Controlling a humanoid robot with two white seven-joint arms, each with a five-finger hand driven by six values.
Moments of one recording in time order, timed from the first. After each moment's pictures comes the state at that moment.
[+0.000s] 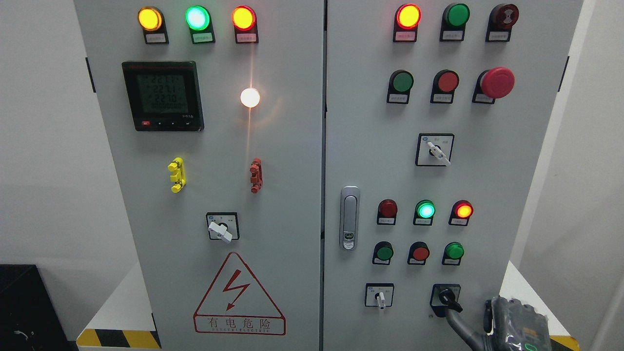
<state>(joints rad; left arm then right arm) 0.00 -0.10 -0.14 0.00 0.10 -0.06 0.15 -0.27 0.06 -0.18 -1.60 1.31 0.19 0.03</state>
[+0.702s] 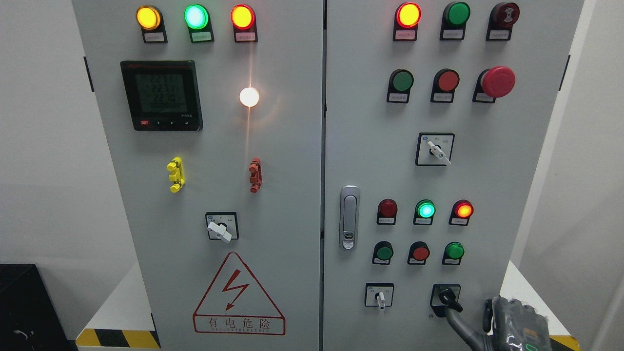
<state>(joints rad) 0.00 -0.10 -0.14 0.00 0.10 -0.06 0.15 -0.25 0.06 -0.16 -1.62 1.29 0.19 0.03</state>
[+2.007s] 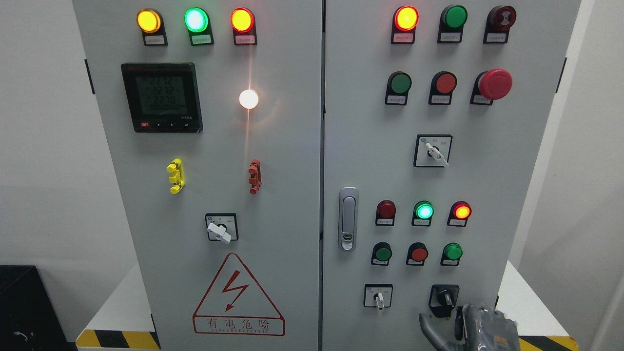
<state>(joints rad) 0.00 -0.10 -0.14 0.00 0.10 -0.06 0.15 -0.18 0.07 -0.04 -1.66 1.28 0.19 0.01</state>
